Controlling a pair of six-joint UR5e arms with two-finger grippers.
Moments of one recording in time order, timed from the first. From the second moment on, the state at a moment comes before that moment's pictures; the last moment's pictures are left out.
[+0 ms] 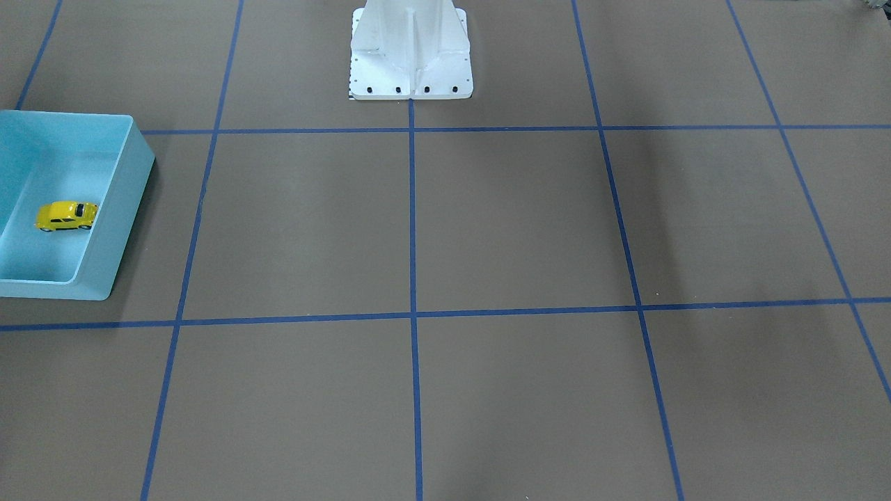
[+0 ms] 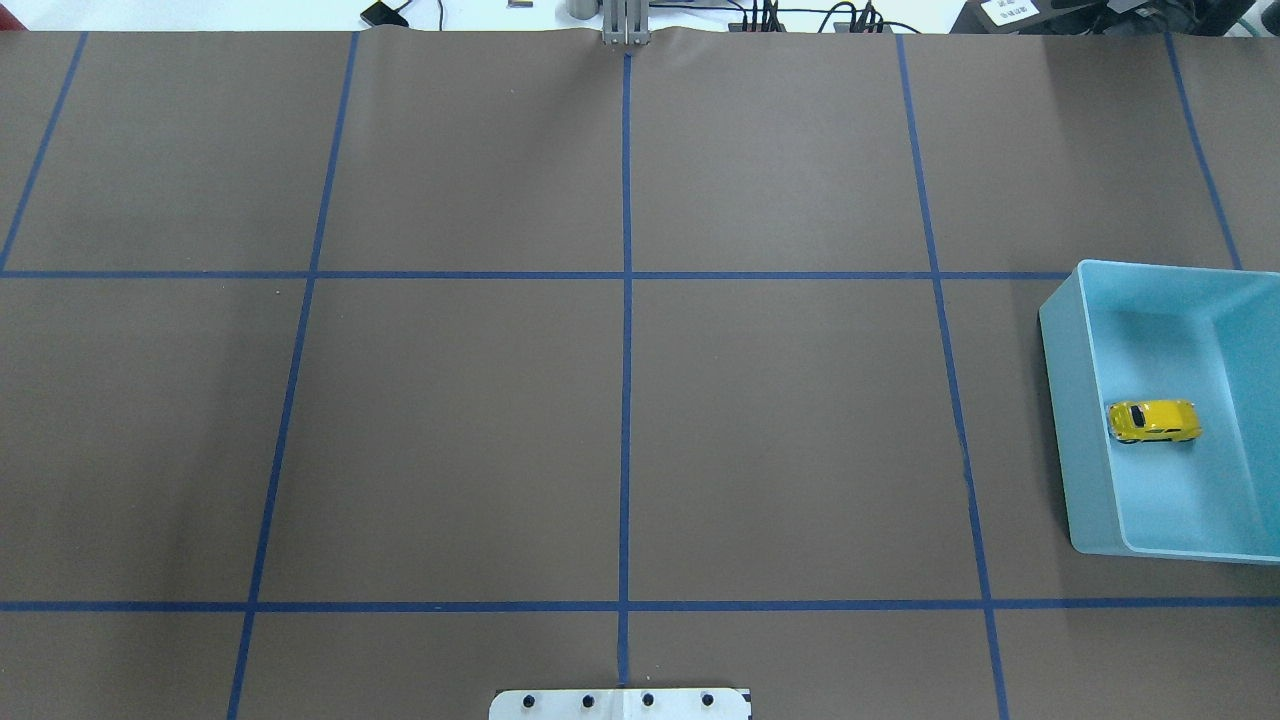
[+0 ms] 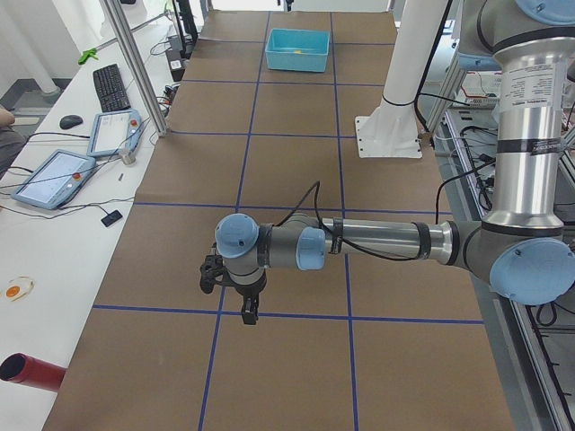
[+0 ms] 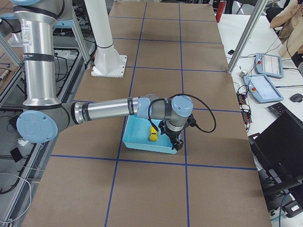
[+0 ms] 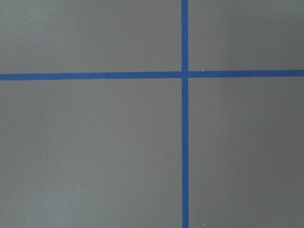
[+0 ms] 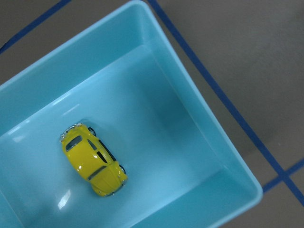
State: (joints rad) left arm -1.54 -1.53 -1.64 -1.55 -2.34 -0.01; right arm 1.51 -1.56 1.71 -1.79 2.34 -0.57
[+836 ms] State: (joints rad) left arm -1.54 -1.53 -1.63 -1.55 -2.34 -0.01; right arm 1.52 -1.52 1.70 -1.74 2.20 0.28
